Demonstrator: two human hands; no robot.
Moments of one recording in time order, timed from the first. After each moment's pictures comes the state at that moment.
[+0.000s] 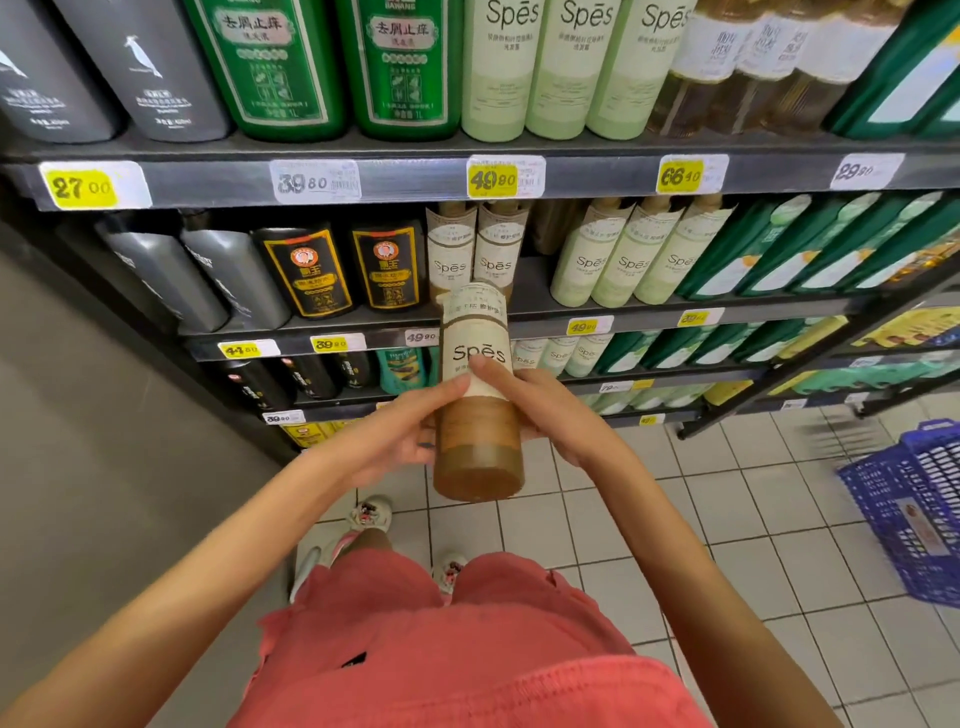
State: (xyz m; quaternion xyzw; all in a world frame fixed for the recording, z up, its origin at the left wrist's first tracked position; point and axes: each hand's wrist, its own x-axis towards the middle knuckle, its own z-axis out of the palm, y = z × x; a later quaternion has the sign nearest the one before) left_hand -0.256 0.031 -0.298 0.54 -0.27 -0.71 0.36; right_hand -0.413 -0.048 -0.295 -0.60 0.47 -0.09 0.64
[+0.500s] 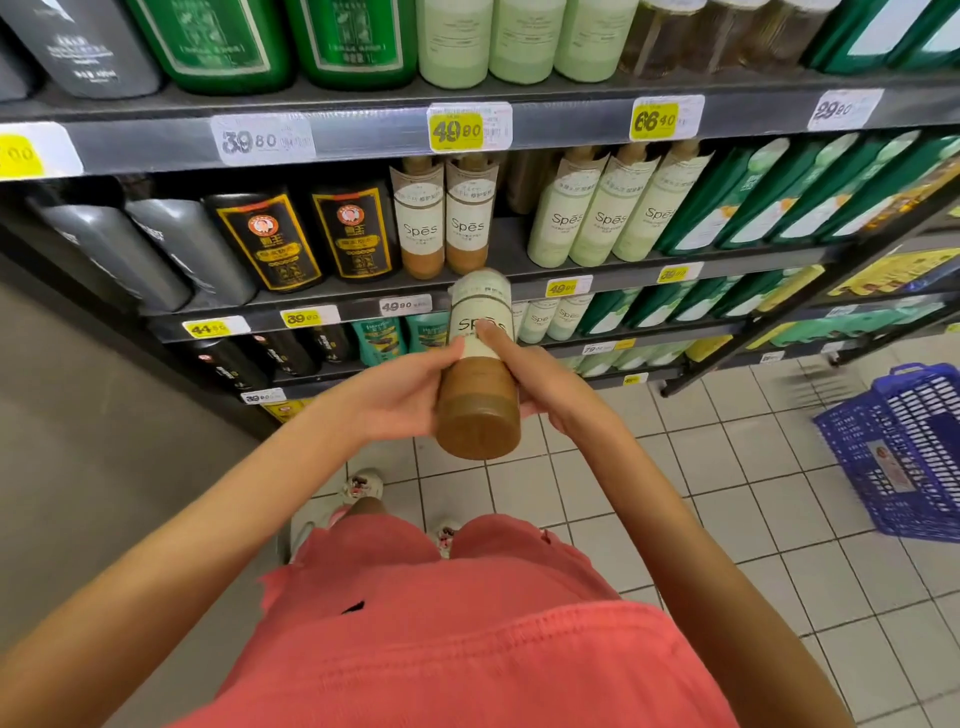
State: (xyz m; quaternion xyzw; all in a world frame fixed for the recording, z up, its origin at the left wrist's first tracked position) left_hand -0.284 0.007 -0.283 0.44 -0.07 -0.83 0.34; right_hand -0.424 -0.052 -0.306 -0.54 0.57 -0.07 0.62
